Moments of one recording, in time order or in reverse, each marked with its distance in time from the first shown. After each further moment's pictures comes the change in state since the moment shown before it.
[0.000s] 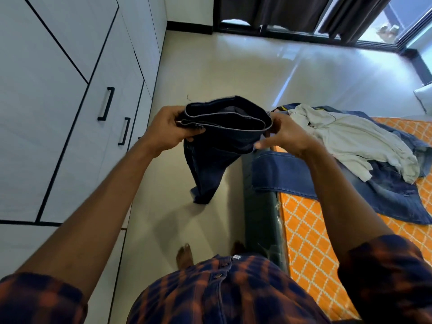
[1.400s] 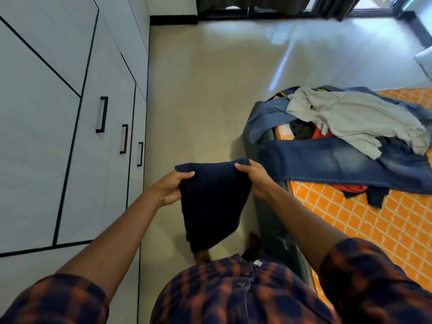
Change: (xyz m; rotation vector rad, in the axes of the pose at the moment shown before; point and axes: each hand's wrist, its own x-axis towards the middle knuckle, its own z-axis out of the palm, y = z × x) left_hand -0.034 -0.128 0.018 -0.595 -0.156 -0.850; right_hand 0.006 0.101 0.133 0.605 0.437 0.584
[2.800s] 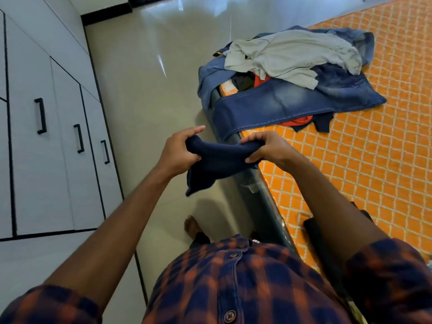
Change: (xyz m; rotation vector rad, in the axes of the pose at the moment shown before) left_hand -0.073 -0.078 0.206 1.006 0.060 0.676; right_hand -0.181 0.054 -0.204 -0.344 0.036 -0.237
